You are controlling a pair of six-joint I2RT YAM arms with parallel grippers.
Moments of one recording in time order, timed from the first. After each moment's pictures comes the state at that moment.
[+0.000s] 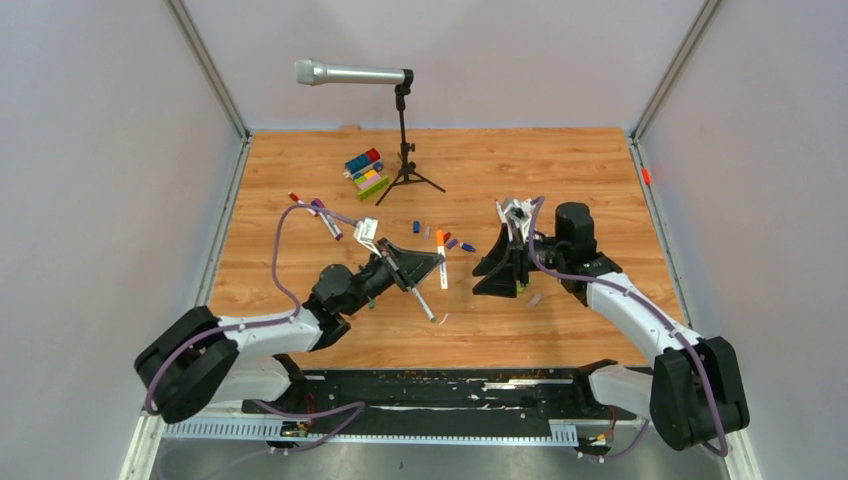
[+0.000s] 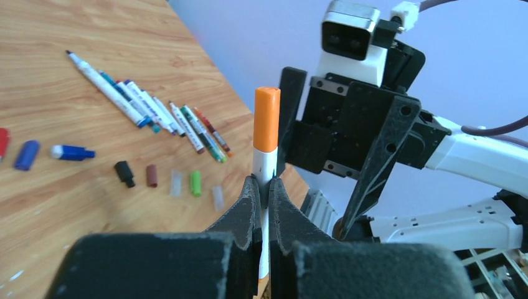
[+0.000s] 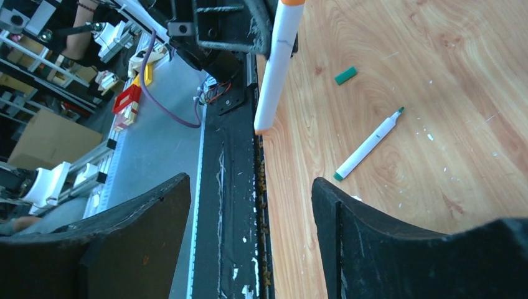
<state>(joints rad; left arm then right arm) -0.80 1.17 0.31 1.04 0.12 -0.84 0.30 1.16 0.64 0.11 -1.29 0.18</state>
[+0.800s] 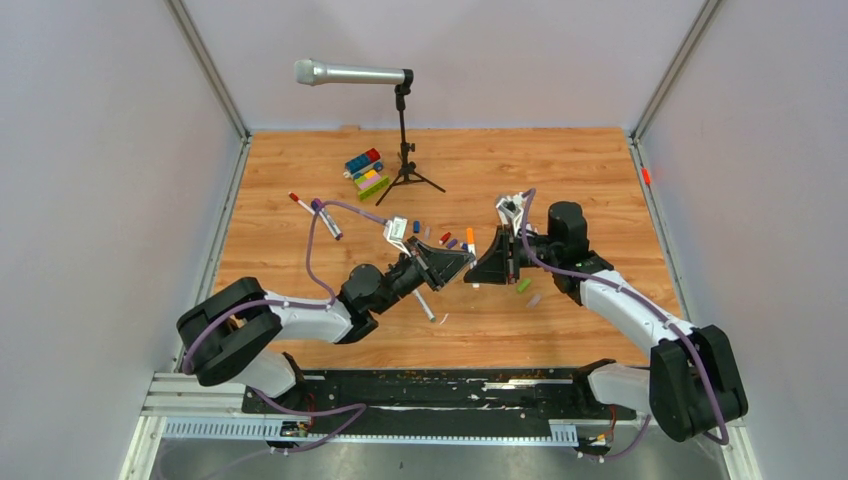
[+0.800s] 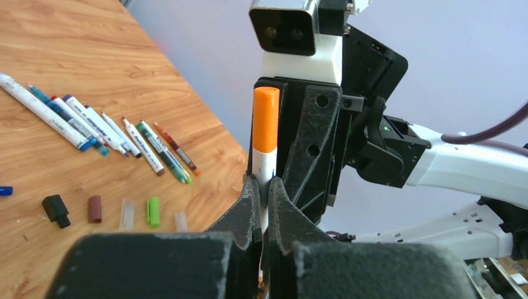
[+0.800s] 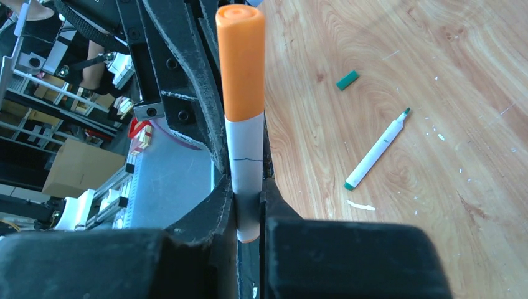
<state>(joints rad) -0.98 1.46 0.47 1.26 0.01 -0.84 0.35 1.21 0.63 0.25 -1.19 0.41</state>
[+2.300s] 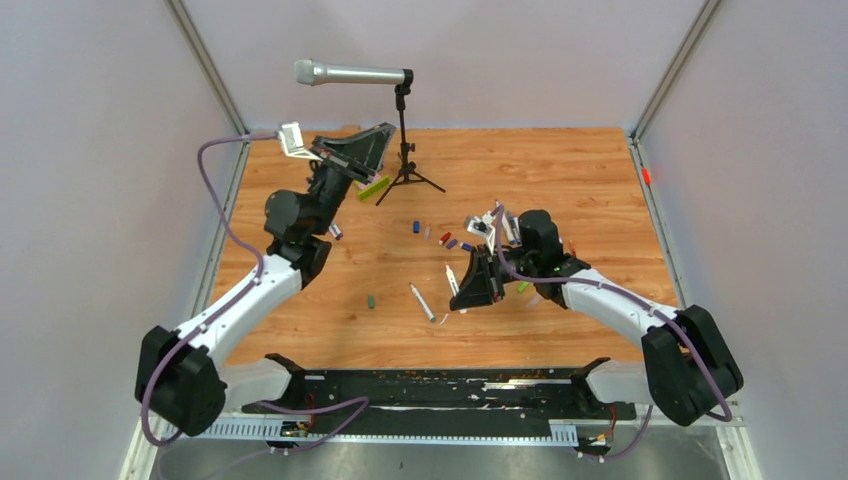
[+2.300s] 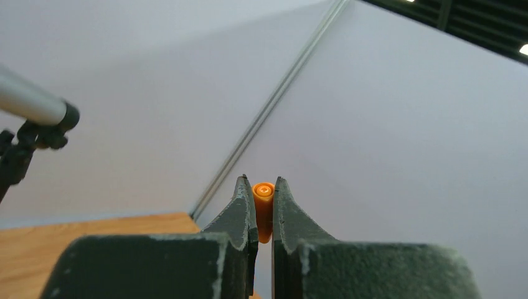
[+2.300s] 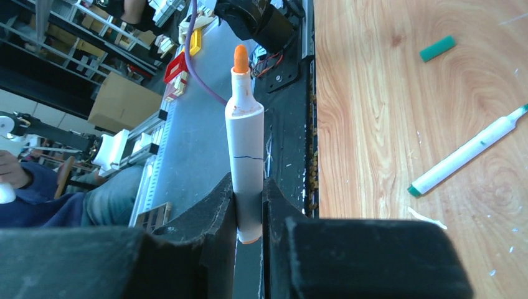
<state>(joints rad) -0.50 1.23 0.88 0.89 0.12 -0.80 0.51 1.28 0.64 0.25 -1.26 0.37</state>
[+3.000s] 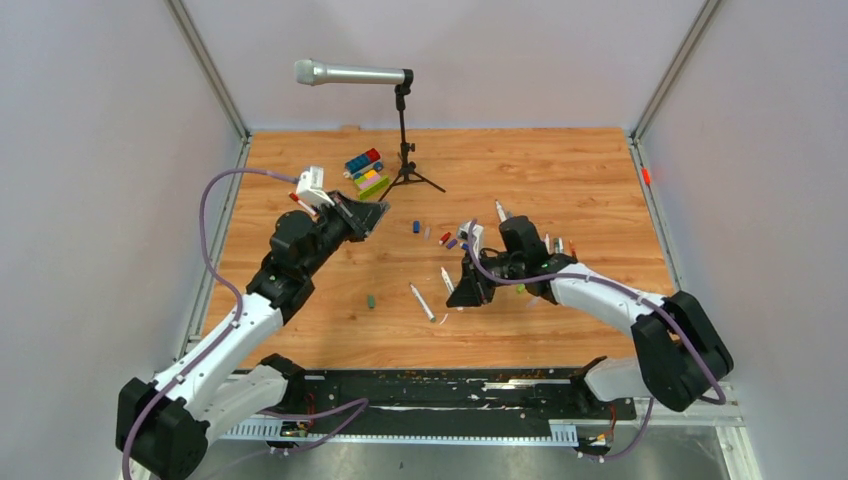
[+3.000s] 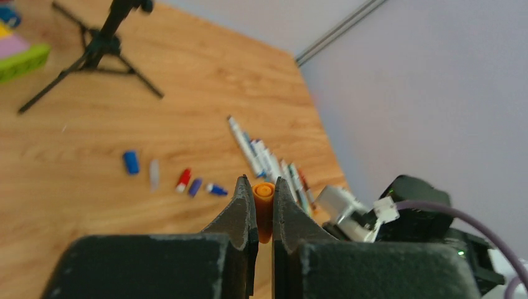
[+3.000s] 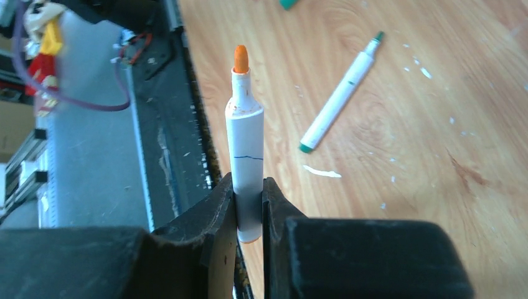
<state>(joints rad) -0.47 0.94 0.67 0.33 0.10 -0.77 0.57 1.34 0.68 -0.03 -0.90 0.10</state>
